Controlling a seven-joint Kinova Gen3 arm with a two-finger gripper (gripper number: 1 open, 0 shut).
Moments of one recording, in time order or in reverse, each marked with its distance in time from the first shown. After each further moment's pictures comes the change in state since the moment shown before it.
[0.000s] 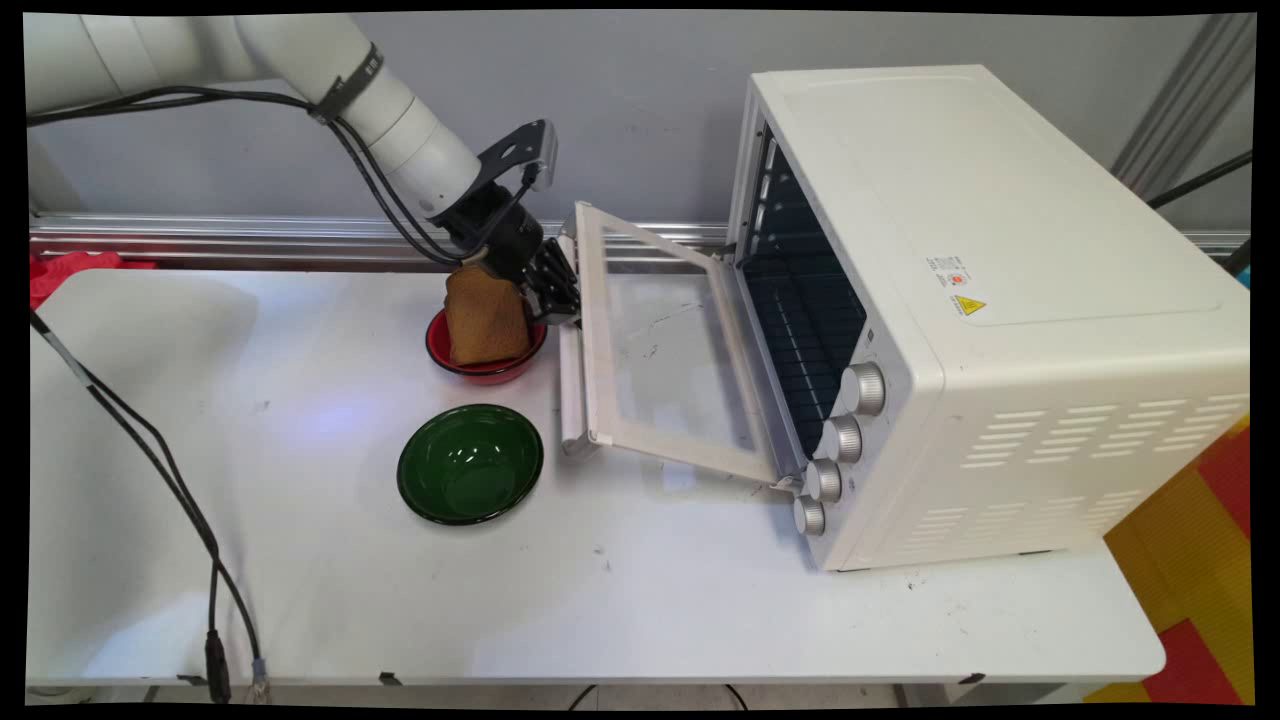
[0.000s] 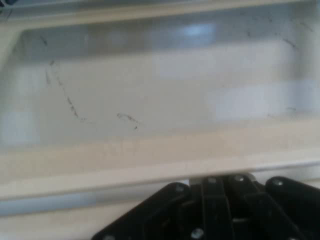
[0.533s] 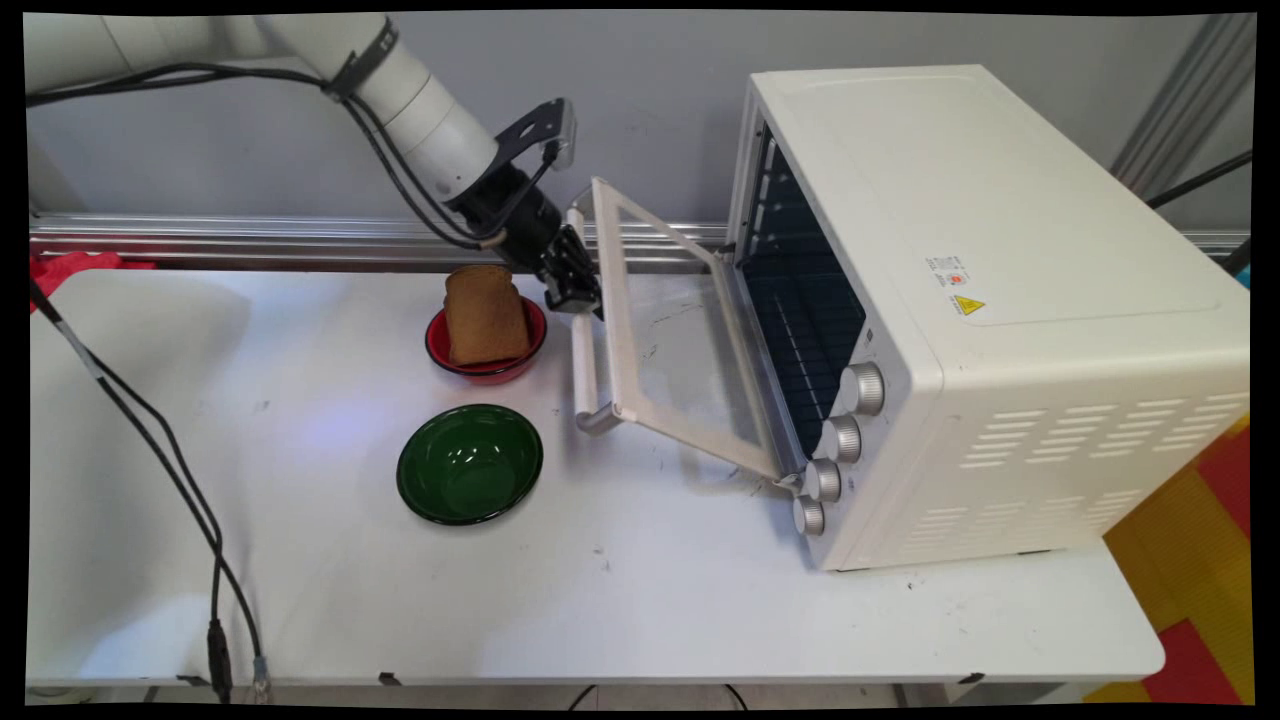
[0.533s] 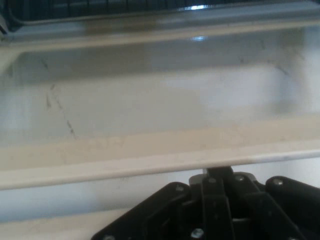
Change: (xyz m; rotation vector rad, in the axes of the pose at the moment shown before) arm 0.026 0.003 -0.005 -0.003 0.013 -0.012
